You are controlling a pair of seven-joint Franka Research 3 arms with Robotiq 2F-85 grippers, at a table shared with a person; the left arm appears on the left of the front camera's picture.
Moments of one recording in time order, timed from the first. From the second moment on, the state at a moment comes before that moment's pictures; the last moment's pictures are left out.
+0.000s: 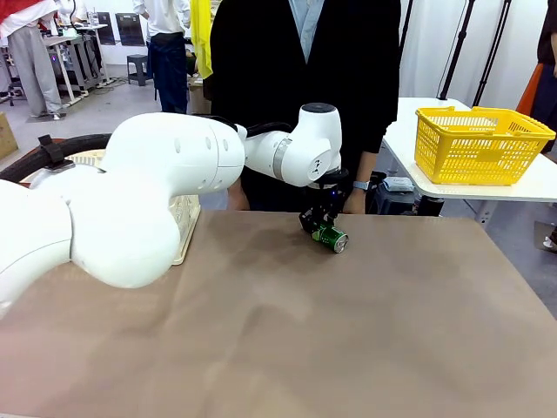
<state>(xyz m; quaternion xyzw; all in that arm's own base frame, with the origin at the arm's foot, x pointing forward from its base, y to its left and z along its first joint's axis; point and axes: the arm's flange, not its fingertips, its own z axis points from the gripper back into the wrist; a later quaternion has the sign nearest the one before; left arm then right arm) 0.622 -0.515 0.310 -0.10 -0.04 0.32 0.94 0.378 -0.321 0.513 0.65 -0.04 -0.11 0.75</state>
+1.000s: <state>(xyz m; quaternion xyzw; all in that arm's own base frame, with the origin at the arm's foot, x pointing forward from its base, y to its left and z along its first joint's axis) 0.485 -0.449 0.513 -0.10 0.04 -0.06 0.99 0.378 -0.321 0.512 0.65 -0.04 -0.11 0.75</state>
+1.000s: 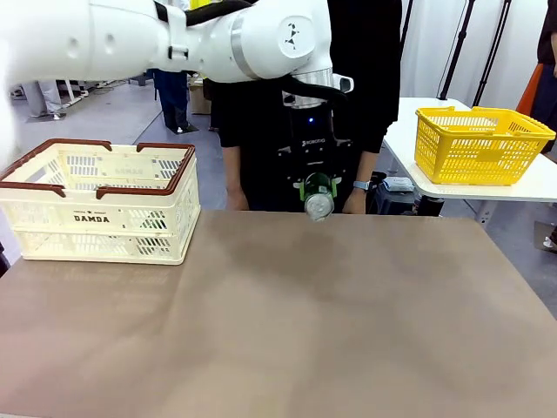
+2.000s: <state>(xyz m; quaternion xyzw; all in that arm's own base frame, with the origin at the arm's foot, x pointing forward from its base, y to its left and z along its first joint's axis) 0.378 -0.373 0.479 -0.14 -0.09 0.01 0.99 0.378 -0.320 0.513 0.65 -0.04 -0.11 0.75</state>
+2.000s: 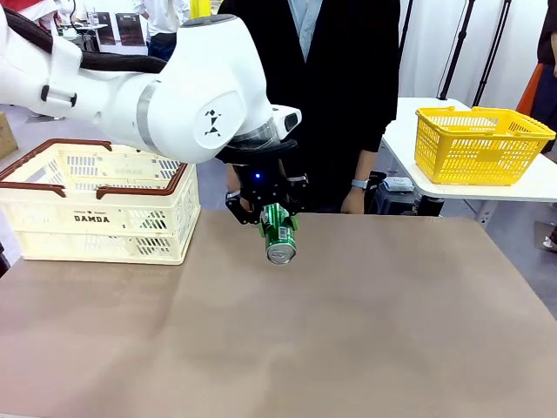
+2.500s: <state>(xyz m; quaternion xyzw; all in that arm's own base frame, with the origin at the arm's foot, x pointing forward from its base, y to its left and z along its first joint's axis) 0.390 -0.347 0.507 -0.15 -0.12 0.01 0.98 0.378 -0.321 0.512 0.65 -0.04 -0.11 0.75</state>
